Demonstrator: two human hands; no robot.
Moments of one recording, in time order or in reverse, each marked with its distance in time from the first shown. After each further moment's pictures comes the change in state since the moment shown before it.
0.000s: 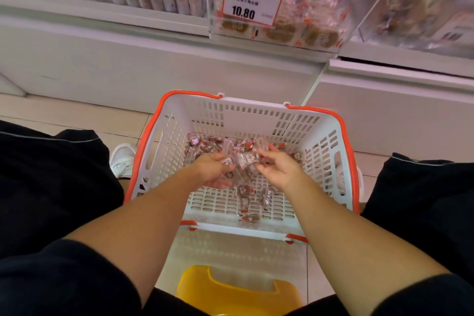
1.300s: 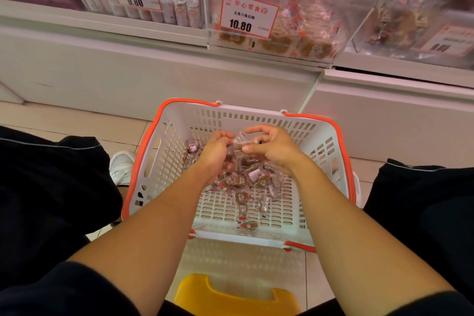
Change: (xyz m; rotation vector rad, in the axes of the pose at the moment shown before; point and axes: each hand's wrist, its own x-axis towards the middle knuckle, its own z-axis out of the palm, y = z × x) left_hand -0.007 0.047 0.022 -0.293 0.200 0.267; right_hand -0.015 -0.037 0.039 -1.106 -0.221 -0.412
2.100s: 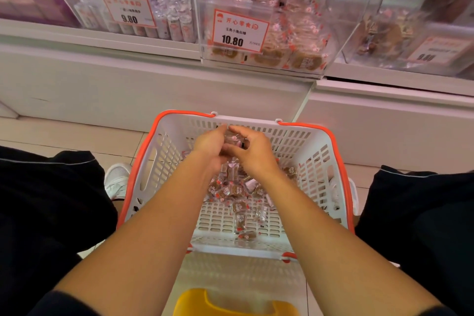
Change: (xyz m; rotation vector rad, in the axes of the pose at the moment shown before) left_hand 0.010 0.044 0.011 -0.375 0.133 -0.140; right_hand -0.002 -0.016 0.042 -0.215 0.210 -0.321
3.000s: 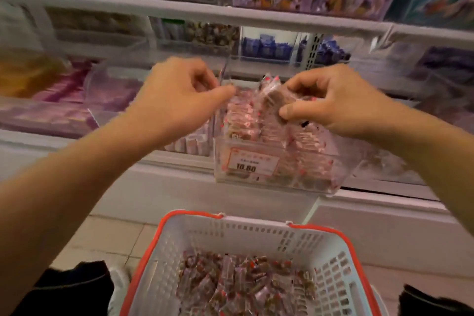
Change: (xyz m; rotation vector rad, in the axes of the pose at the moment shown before) left_hand -0.143 0.266 0.035 1.026 0.146 1.148; right_hand 0.076 -0.269 -0.169 -0.405 -0.092 -0.349
